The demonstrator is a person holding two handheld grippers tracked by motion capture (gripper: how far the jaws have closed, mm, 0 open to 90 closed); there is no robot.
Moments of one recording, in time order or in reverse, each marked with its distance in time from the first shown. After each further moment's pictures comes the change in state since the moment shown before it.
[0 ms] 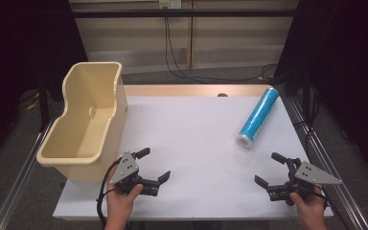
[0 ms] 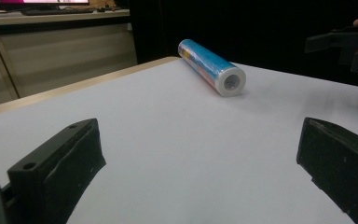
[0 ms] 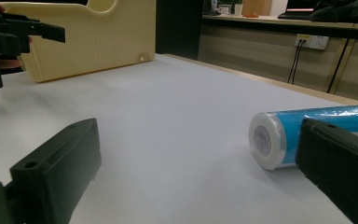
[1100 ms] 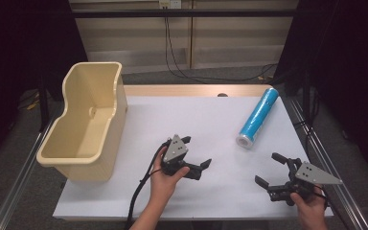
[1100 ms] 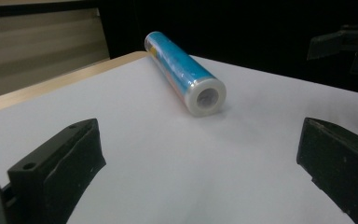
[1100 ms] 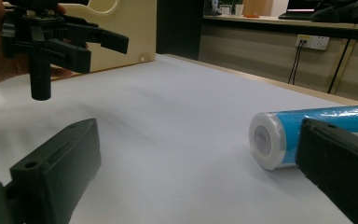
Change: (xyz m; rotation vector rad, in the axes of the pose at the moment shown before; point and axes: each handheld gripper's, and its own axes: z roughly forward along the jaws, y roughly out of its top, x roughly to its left) left arm -0.035 0.029 0.120 0.064 -0.088 0.004; right arm 0.000 0.000 -0.001 -0.003 -0.001 0.002
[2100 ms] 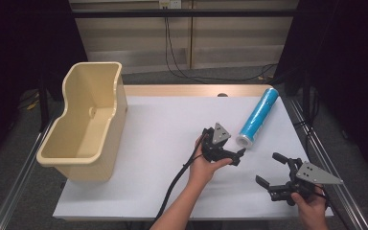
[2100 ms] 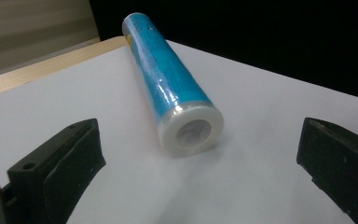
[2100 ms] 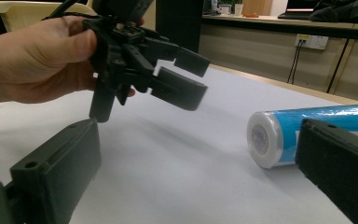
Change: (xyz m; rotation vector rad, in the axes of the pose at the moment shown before) left arm -0.024 0.023 0.113 0.110 0.024 -0.031; right arm -0.002 0.000 -0.001 0.004 -0.001 -0.003
